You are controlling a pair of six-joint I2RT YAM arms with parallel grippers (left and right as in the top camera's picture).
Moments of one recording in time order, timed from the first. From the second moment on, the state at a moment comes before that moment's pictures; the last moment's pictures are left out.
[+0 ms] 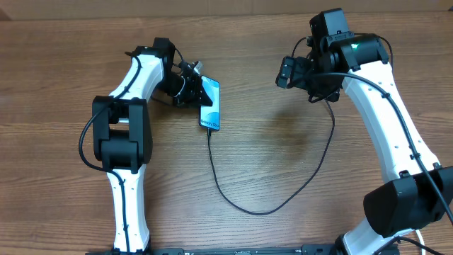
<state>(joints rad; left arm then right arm) -0.11 2.41 1.89 -1.08 0.78 -0.02 0.22 1.80 1.78 -1.22 -0.13 0.46</state>
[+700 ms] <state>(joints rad) -0.05 2.39 1.95 -1.13 0.60 -0.03 -0.10 1.80 1.78 -1.24 -0.03 0.44</state>
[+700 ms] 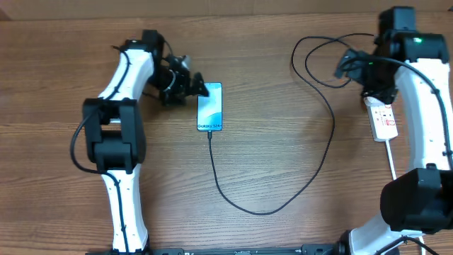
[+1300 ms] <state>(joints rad) 0.03 2.04 2.00 -1.08 0.30 -0.05 -0.46 1.99 1.78 -1.13 0.01 0.55</state>
